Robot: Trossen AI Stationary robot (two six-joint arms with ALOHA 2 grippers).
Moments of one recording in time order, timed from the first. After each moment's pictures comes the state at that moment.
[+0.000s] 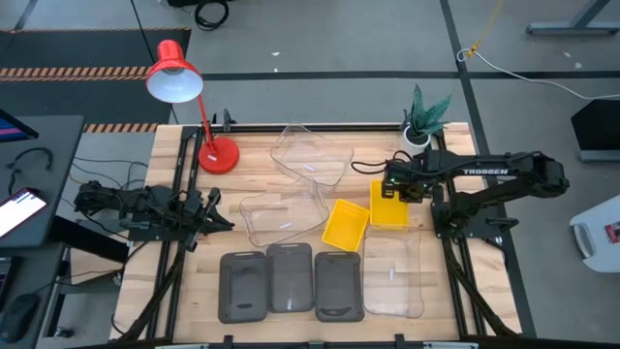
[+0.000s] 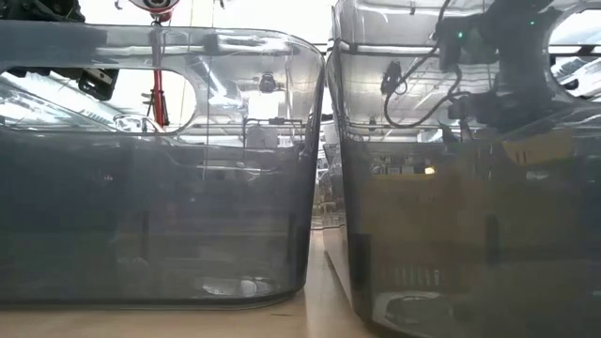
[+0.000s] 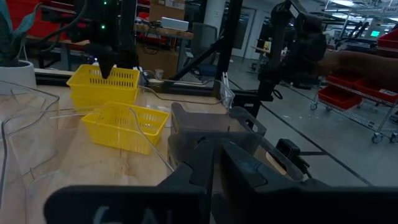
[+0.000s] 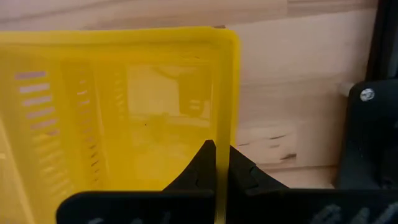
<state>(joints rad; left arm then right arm) -0.22 0.02 0.12 -0.11 0.05 -0.17 -0.23 1.13 0.77 -1.12 -0.01 1.47</state>
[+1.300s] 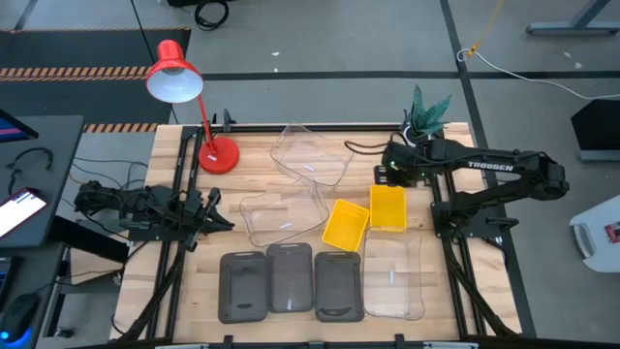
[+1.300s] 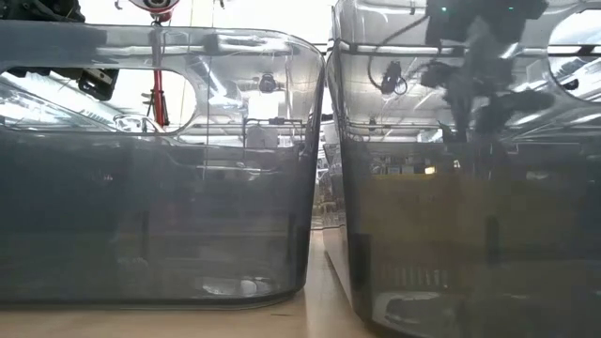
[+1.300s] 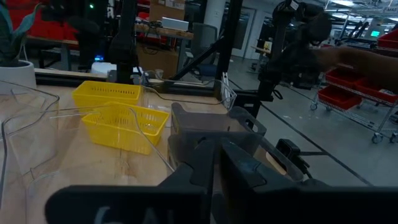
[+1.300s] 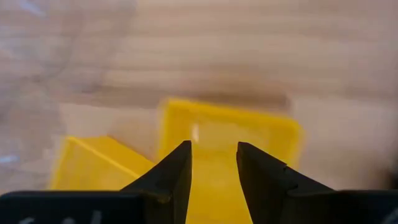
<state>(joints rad) -0.22 0.02 0.12 -0.11 0.05 -0.17 -0.30 1.13 0.91 -1.01 0.10 1.22</state>
